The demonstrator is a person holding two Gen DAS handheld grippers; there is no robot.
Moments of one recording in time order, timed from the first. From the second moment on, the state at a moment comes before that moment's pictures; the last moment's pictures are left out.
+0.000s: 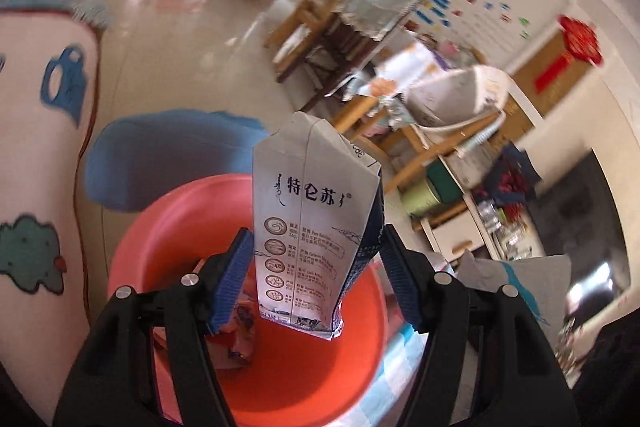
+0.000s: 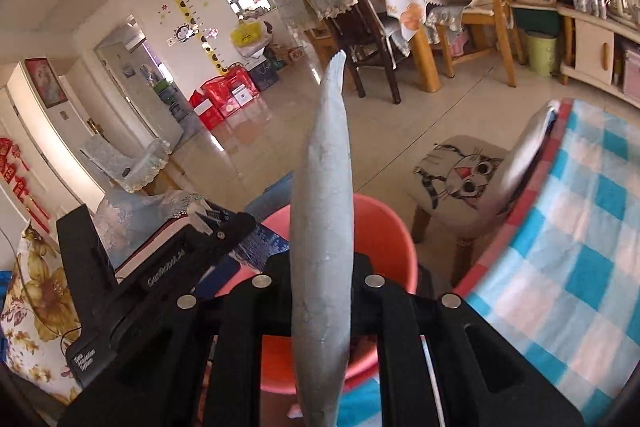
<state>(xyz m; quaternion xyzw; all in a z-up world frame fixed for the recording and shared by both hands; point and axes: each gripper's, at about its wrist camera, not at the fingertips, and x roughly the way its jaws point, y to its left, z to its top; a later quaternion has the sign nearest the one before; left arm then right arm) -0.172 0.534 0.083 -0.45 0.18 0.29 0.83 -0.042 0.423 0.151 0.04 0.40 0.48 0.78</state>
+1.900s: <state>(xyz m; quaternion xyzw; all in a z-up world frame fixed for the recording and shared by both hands) -0.141 0.328 0.116 -0.19 0.21 0.05 0.96 -0.161 0.111 0.169 0.02 0.25 0.20 0.95</state>
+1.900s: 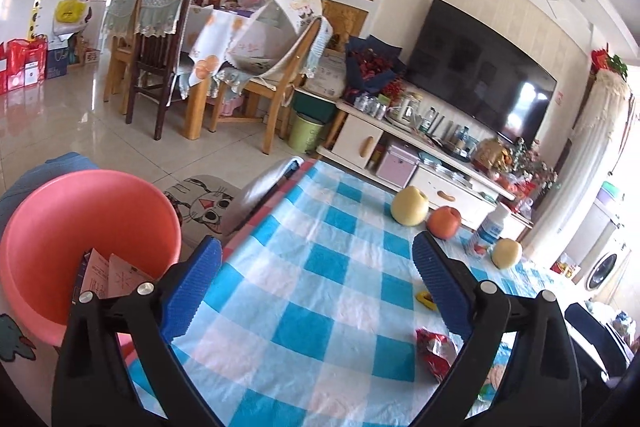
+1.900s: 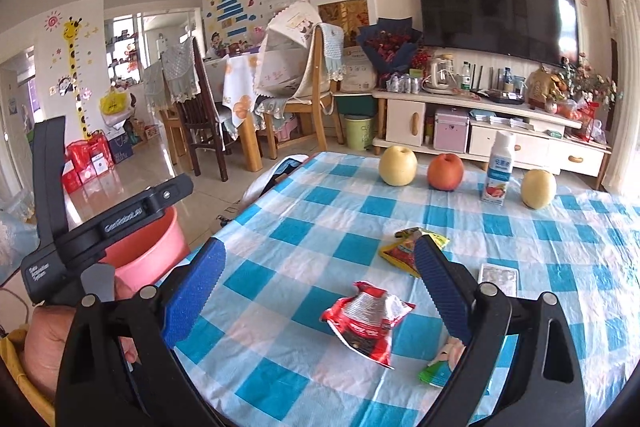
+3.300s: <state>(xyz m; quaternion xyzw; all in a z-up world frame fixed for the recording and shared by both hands) -0.129 0.132 0.064 -0.02 0.32 -0.14 0.94 -0.085 -0.112 0.110 0.19 0.36 0.07 0.91</state>
